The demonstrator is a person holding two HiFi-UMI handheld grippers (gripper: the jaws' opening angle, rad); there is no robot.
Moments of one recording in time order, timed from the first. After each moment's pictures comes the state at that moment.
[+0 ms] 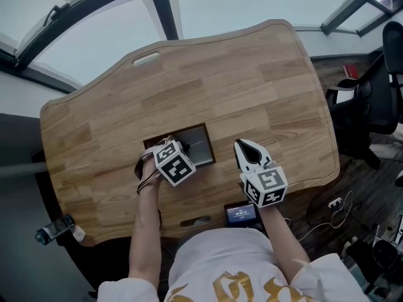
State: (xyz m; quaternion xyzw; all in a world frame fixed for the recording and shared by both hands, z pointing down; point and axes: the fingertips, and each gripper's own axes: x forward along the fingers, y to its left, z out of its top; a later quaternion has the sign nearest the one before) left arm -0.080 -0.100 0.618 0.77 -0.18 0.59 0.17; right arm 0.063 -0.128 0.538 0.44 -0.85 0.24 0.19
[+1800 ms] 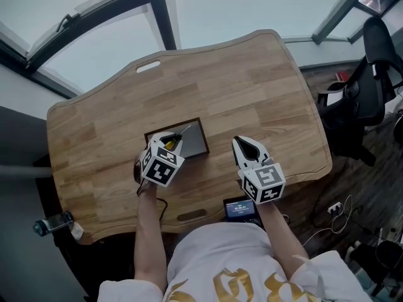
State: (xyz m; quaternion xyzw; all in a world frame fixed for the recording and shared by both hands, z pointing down) left arm -0.088 -0.107 0.541 0.80 -0.37 0.45 0.16; right arm 0.077 -0.100 0.482 0.45 -0.86 0.19 0.16
